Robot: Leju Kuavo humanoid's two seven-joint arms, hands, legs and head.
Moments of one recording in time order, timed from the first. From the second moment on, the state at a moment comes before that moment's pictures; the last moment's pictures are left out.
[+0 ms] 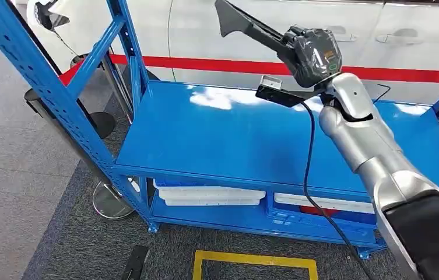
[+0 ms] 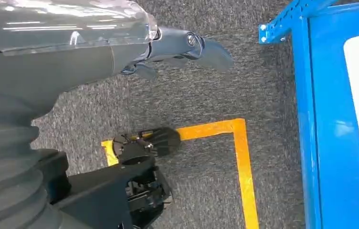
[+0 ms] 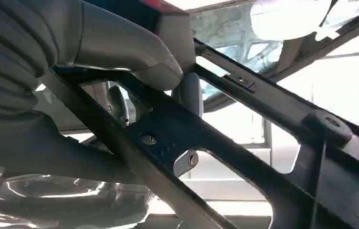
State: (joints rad) left arm -0.19 -0.18 0.01 -0.21 0.00 0.23 -0.37; right arm -1.17 -0.08 0.69 -0.73 0.84 -0.59 -0.27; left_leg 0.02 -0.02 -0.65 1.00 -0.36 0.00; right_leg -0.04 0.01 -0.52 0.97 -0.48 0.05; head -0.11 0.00
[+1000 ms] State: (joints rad) left arm -0.20 -0.18 -0.01 -0.21 -0.05 0.23 -0.38; right arm -1.16 -0.08 0.73 -0.66 0.76 -0.64 -0.31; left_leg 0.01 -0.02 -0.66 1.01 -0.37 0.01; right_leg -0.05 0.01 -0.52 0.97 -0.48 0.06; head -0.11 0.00
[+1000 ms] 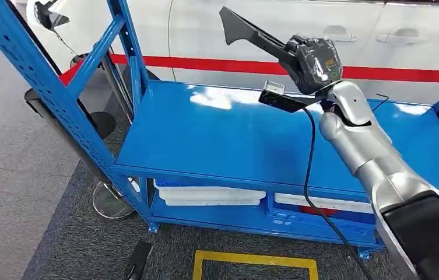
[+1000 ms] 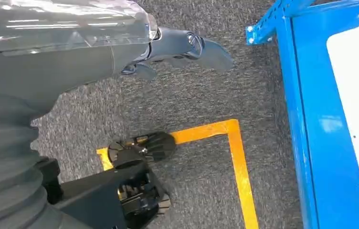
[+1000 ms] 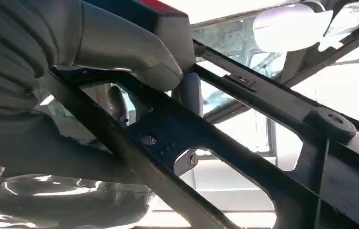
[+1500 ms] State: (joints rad) left arm -0.20 -0.18 -0.03 -0.21 -0.07 0.24 -0.37; right arm -1.12 -0.09 0.73 -0.66 0.76 -0.67 -0.30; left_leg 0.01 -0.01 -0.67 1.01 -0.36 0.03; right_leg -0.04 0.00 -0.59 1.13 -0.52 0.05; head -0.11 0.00
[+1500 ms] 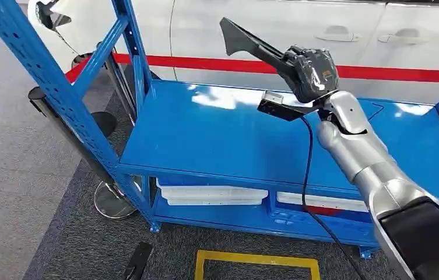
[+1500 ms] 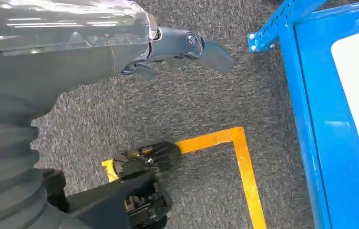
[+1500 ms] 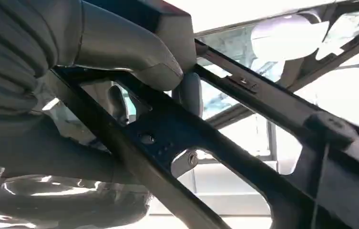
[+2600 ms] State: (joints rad) left arm -0.20 -0.18 -0.05 -0.21 -0.08 0.23 -0.38; right arm -1.13 -0.09 0.73 -0.63 0.74 -0.68 -0.30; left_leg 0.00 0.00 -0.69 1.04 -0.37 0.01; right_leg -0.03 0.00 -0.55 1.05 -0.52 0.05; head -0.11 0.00
